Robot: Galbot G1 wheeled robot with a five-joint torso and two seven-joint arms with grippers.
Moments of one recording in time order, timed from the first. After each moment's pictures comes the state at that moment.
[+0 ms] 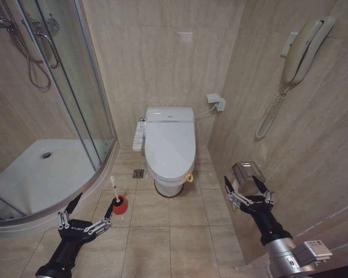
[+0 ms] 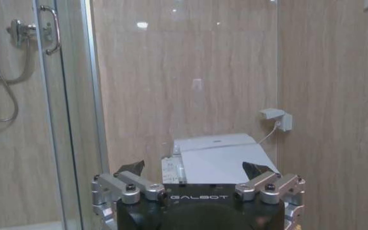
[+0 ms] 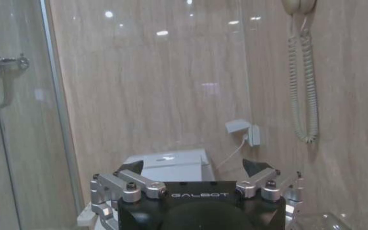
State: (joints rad) left arm 1.99 -1.24 -0.76 -2.50 -0.30 -0.07 0.04; right arm -1.74 1.52 0.72 2.49 0.30 -0.15 -0.12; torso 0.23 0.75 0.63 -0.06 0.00
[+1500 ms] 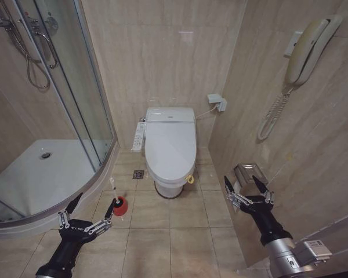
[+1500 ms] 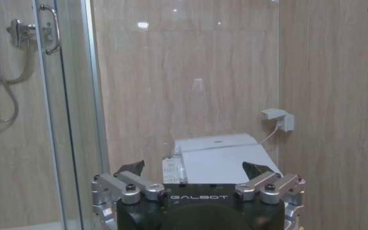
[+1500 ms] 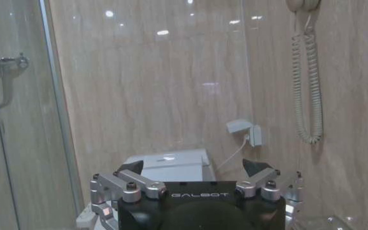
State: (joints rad) left arm 1.99 -1.24 -0.76 -2.50 -0.30 -0.07 0.04; right arm -1.74 1.52 0.72 2.49 0.30 -0.15 -0.12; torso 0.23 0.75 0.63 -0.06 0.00
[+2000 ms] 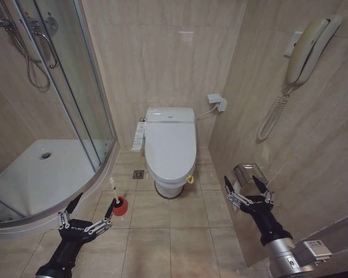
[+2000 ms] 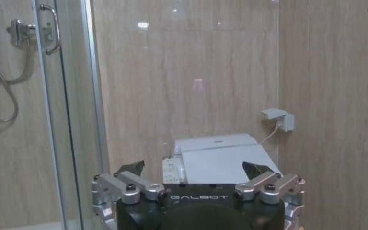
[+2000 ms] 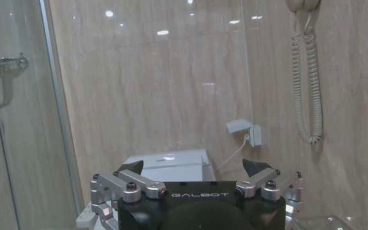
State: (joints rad) left arm 1.99 -1.24 -0.76 -2.50 -0.30 -0.07 0.04; right arm -1.74 1.52 0.72 2.49 0.30 -0.15 -0.12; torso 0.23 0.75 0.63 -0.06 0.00
